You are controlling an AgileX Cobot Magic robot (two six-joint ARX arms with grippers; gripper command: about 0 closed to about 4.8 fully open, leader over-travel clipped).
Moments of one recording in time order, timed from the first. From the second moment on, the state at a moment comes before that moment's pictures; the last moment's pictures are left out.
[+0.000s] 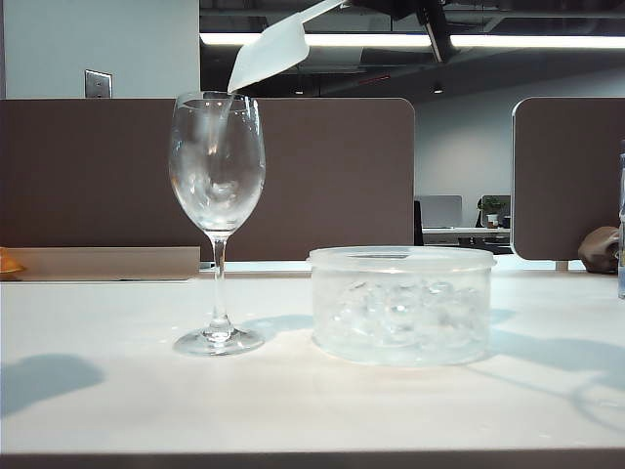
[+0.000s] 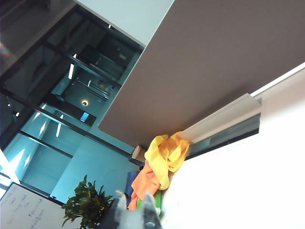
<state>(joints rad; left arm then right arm) -0.39 0.82 0.98 -0.83 0.45 0.12 0.57 1.40 1.00 0.50 -0.08 1.00</state>
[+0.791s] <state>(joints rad) -0.39 0.81 0.98 -0.83 0.45 0.12 0.49 1.32 0.90 0.58 -0.02 1.27</state>
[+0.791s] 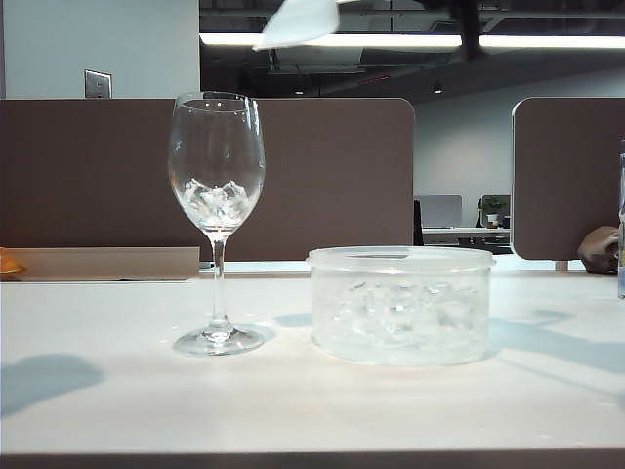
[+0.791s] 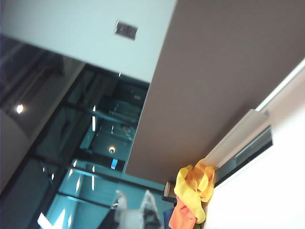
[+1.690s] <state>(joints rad) -0.39 0.81 0.98 -0.83 0.45 0.12 0.33 1.24 0.43 0.66 0.03 1.41</state>
